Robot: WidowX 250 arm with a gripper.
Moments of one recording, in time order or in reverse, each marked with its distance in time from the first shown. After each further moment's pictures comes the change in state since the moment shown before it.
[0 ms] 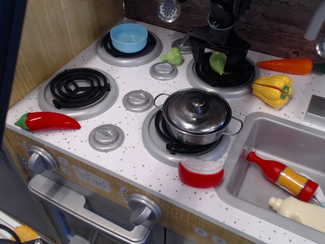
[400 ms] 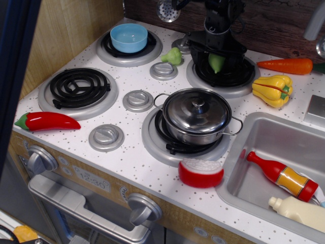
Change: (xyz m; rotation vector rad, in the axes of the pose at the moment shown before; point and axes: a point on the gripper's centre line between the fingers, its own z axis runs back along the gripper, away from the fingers) arm 0.004 0.002 -0.018 -0.045 -0.026 -0.007
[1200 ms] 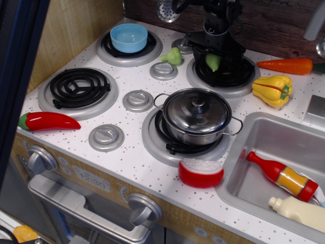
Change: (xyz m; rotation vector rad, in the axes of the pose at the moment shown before) arm -0.003 0.004 0.004 0.050 0.045 0.015
